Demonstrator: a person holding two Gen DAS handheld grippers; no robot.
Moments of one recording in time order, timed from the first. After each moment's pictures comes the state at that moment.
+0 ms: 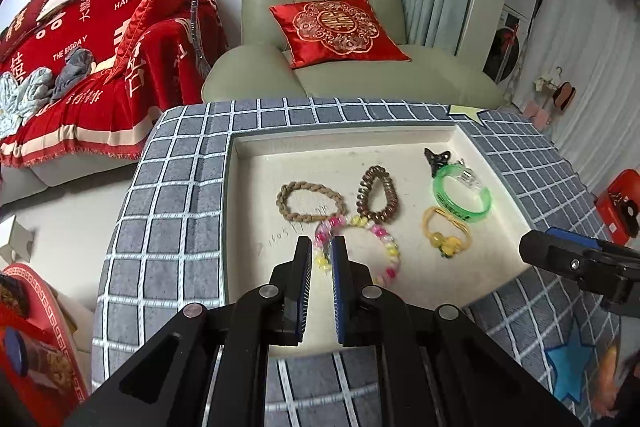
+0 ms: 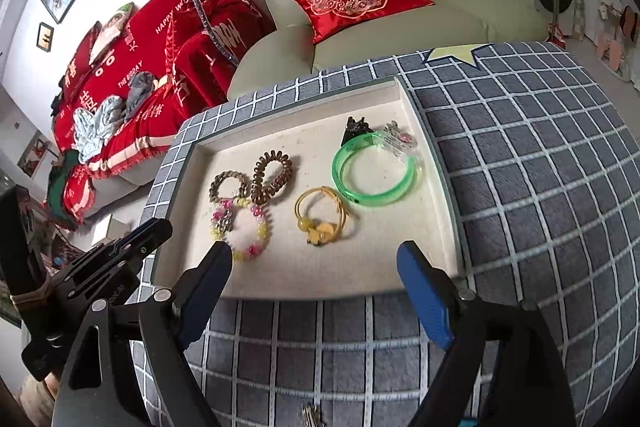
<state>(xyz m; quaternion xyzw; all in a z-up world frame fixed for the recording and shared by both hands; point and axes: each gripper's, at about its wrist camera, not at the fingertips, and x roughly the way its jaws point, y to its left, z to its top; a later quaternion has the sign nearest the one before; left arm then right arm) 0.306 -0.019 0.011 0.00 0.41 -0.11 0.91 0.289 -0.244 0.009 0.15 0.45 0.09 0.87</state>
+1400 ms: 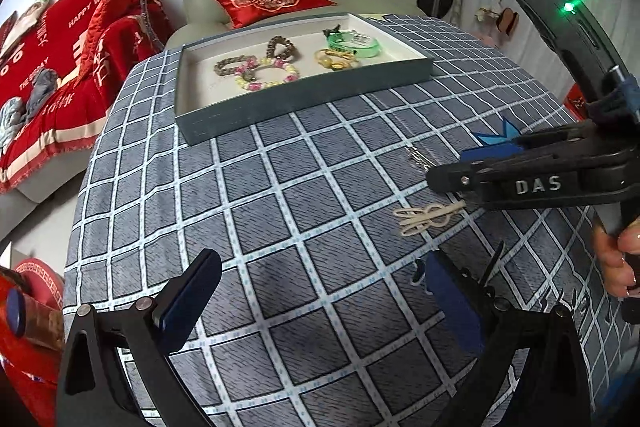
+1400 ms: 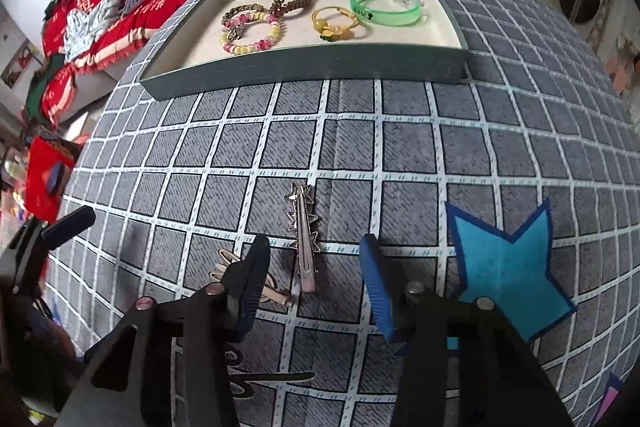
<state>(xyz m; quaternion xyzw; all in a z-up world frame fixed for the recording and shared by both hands) 0.130 -0.037 -0.033 0.09 0.43 -0.19 0.88 0.180 -0.204 -0.048 0.01 0.55 0.10 0.83</state>
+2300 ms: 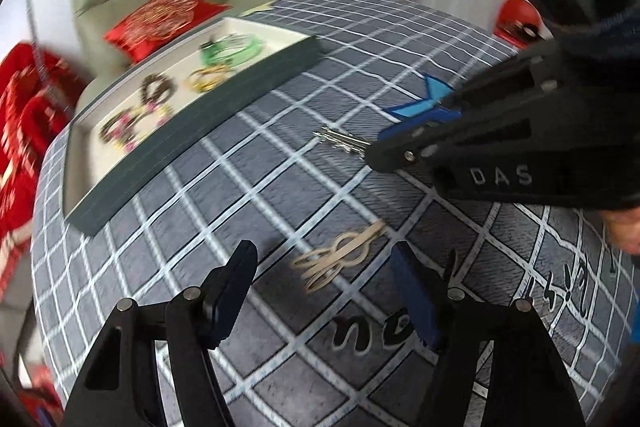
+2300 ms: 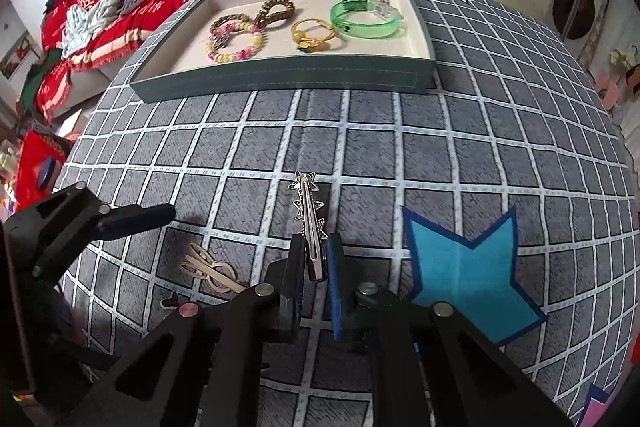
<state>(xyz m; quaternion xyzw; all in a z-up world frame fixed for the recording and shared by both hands) 0.143 -0.112 -0.045 0.21 0.42 -0.33 0.82 0.174 -0.231 -0.040 0.01 0.53 0.09 0.84</state>
